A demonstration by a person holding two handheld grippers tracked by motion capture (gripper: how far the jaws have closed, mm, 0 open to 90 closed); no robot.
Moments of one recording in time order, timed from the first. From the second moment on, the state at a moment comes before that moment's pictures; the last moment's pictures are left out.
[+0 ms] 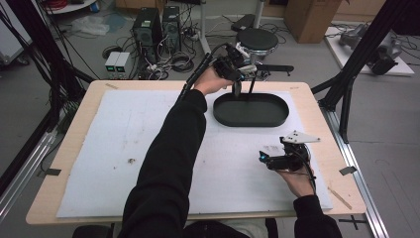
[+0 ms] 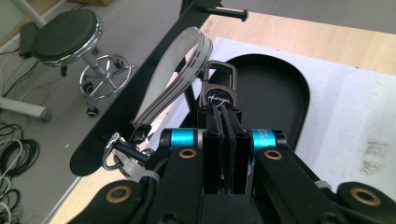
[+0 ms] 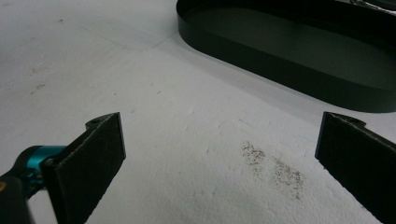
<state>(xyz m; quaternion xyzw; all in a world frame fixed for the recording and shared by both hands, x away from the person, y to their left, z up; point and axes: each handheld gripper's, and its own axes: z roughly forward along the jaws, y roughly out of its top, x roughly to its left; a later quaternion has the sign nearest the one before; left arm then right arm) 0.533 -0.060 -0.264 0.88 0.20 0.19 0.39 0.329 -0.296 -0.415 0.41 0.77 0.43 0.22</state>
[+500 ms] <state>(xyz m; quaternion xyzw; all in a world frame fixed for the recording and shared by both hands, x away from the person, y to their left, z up) 0.541 -0.071 -0.275 0.88 0.21 0.22 0.37 0.329 -0.297 -0.415 0.41 0.77 0.43 0.22</state>
